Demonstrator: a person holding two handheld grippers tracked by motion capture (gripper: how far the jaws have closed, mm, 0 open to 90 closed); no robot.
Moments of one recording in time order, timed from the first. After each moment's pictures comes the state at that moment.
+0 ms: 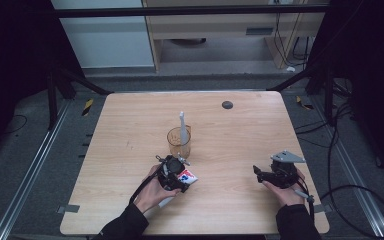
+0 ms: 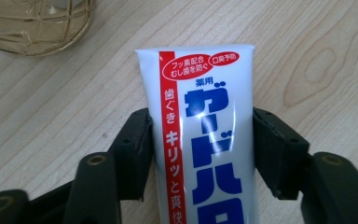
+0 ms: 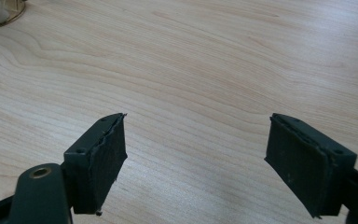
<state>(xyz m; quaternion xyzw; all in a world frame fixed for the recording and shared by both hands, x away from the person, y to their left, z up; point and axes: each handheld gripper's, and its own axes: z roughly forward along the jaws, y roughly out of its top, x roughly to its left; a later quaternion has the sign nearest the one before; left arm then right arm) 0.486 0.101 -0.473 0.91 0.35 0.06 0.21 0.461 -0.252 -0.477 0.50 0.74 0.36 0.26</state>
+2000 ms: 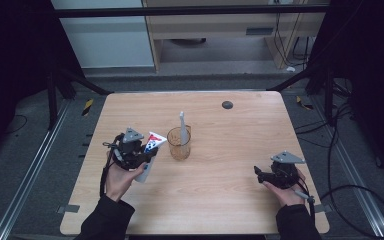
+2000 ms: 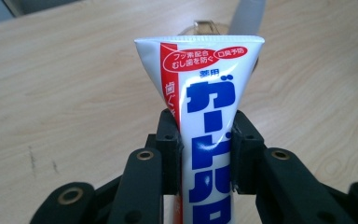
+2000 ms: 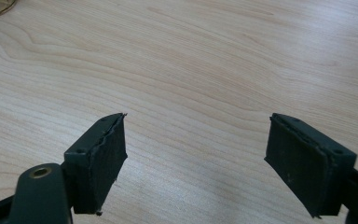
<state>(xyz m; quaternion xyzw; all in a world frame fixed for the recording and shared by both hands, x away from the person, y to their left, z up) 0.485 0.199 -0.378 0.79 0.43 0.20 0.39 0.460 -0.253 -0.479 0.50 0.75 0.35 0.27</state>
